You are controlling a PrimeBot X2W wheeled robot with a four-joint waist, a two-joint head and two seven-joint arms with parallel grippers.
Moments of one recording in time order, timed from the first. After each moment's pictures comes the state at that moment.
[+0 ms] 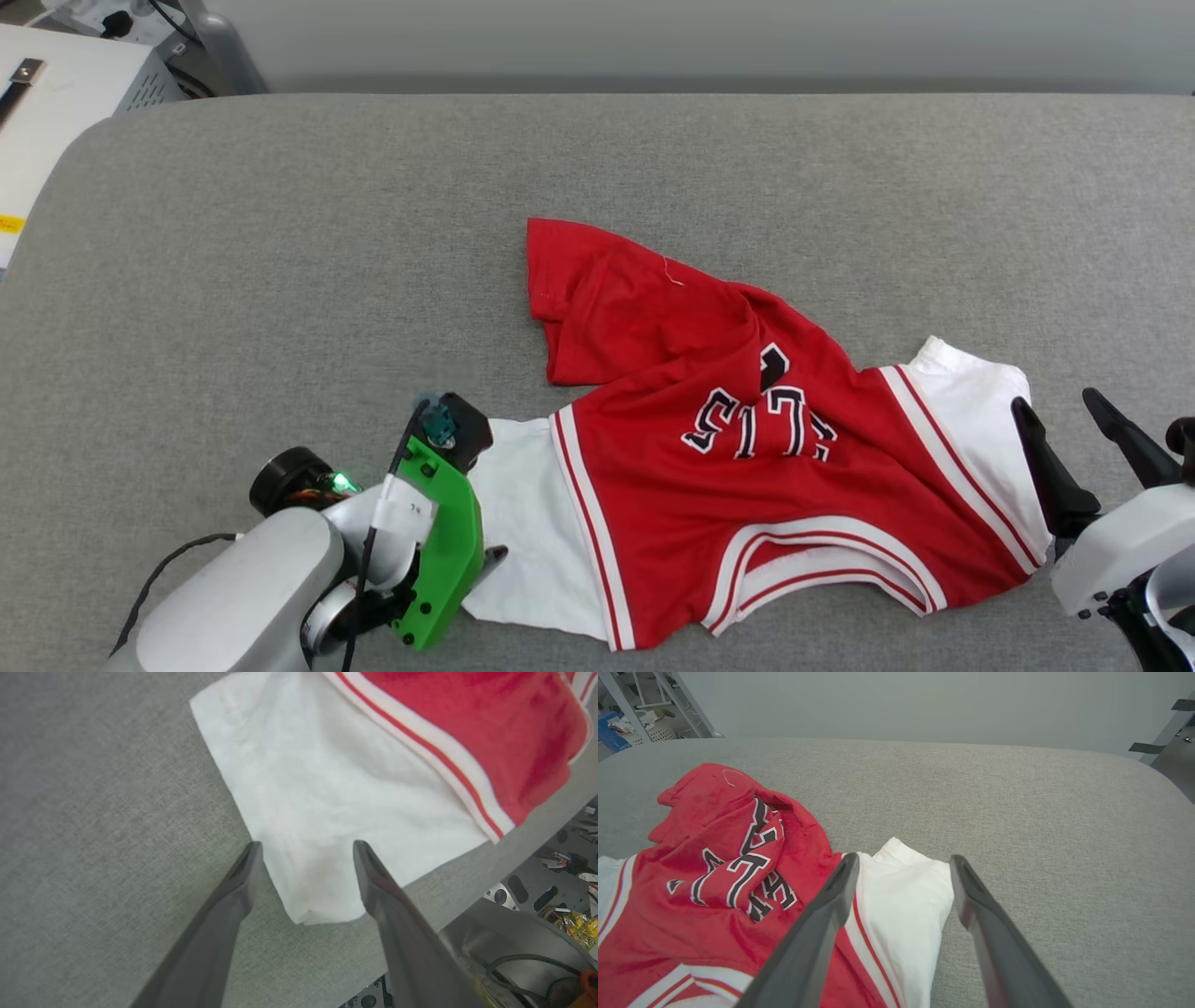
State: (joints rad) left arm -0.48 0.58 -0.80 0.10 -0.74 -0.13 0.73; right arm 0.01 -0.33 -0.01 -0.11 0.40 0.13 0.17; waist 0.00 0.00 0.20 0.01
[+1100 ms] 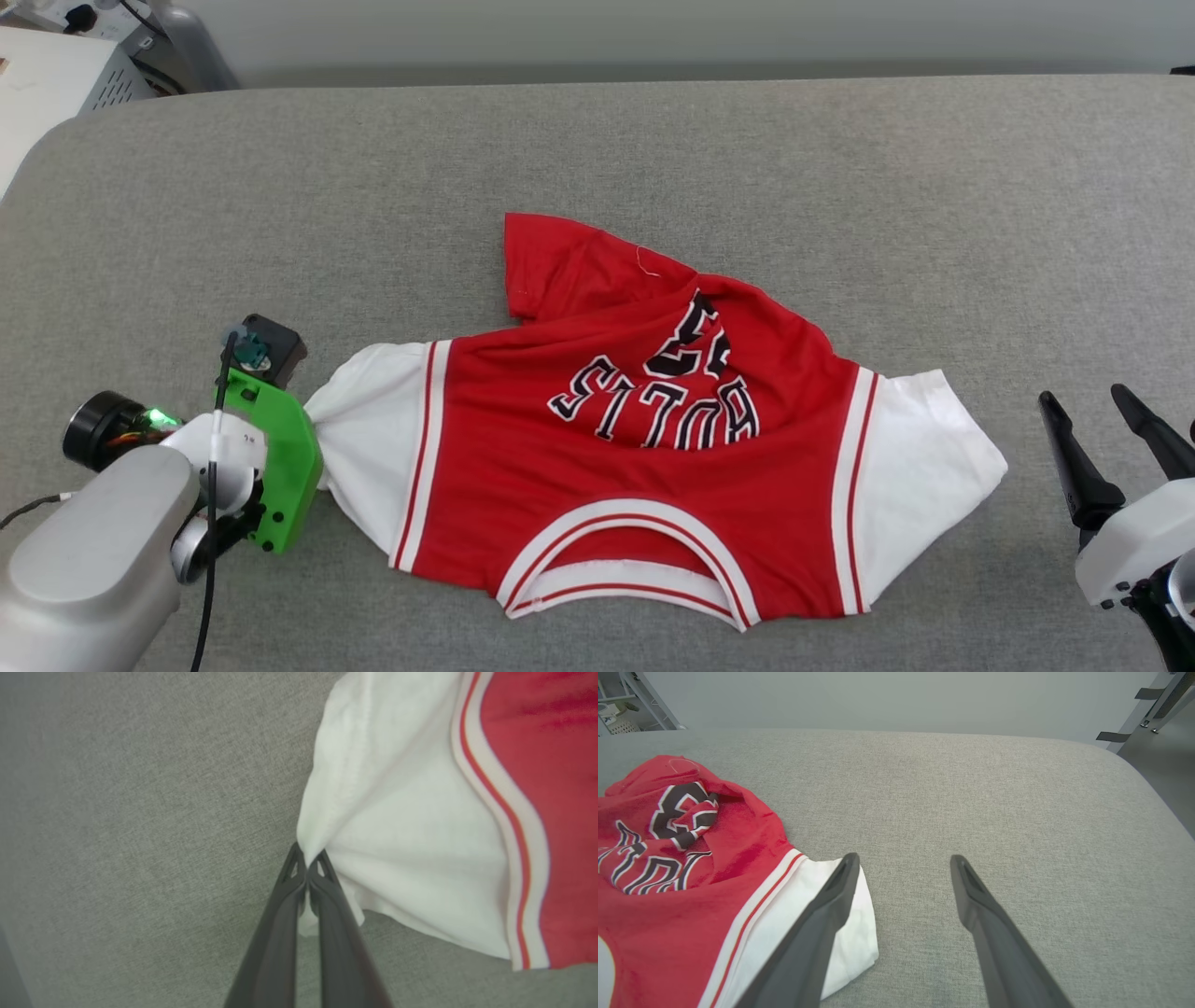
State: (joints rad) left arm -0.64 0.70 -0.87 0.44 -0.76 -0.08 0.42; right arm -0.02 -0.35 -0.03 -0.04 0.39 0.13 0.14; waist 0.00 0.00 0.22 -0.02
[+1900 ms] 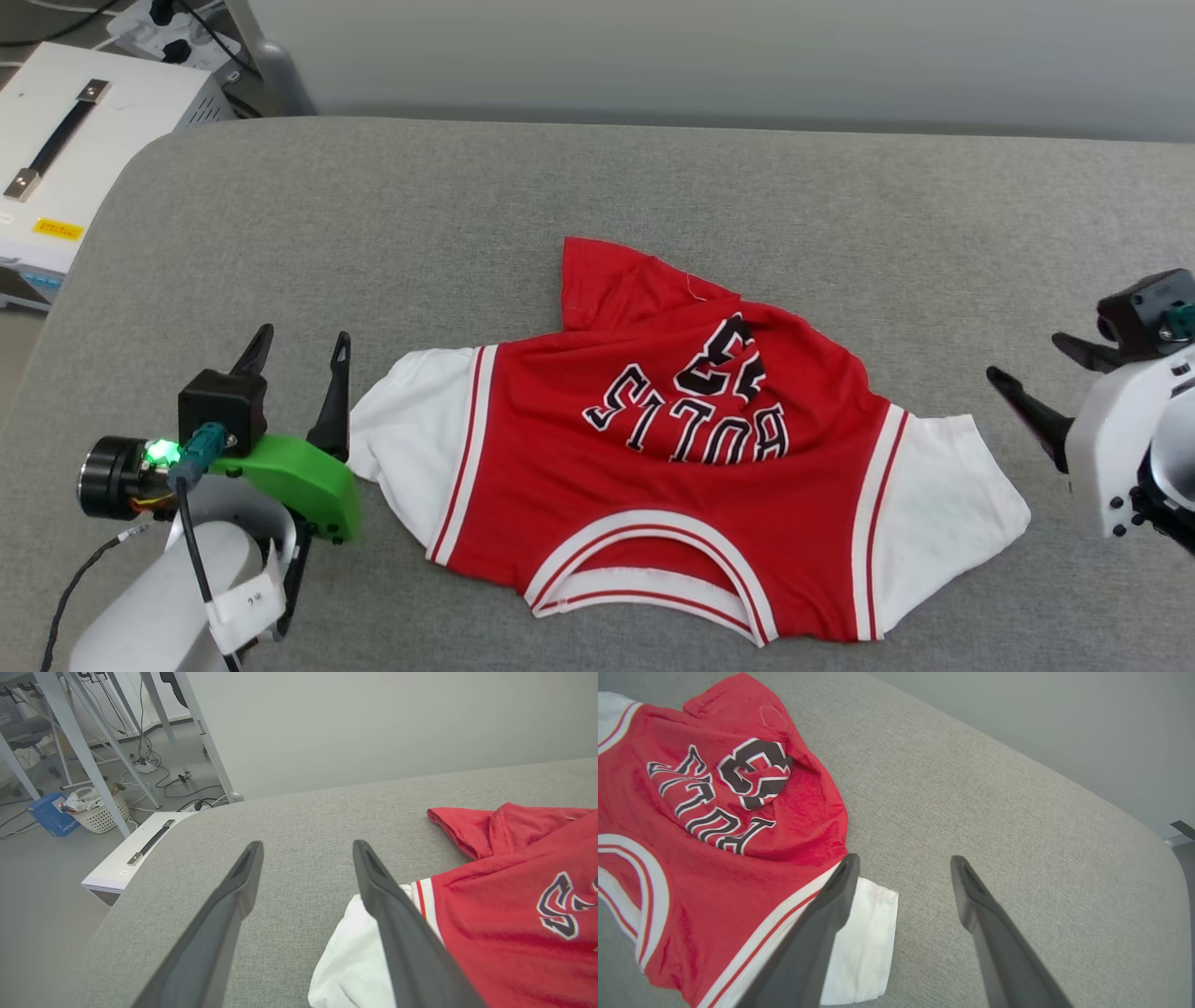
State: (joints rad) left arm -0.41 0.61 -0.67 0.26 -0.69 0.27 -0.25; right arm -0.28 -0.65 0.29 -0.06 0.54 0.13 0.52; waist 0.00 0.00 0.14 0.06
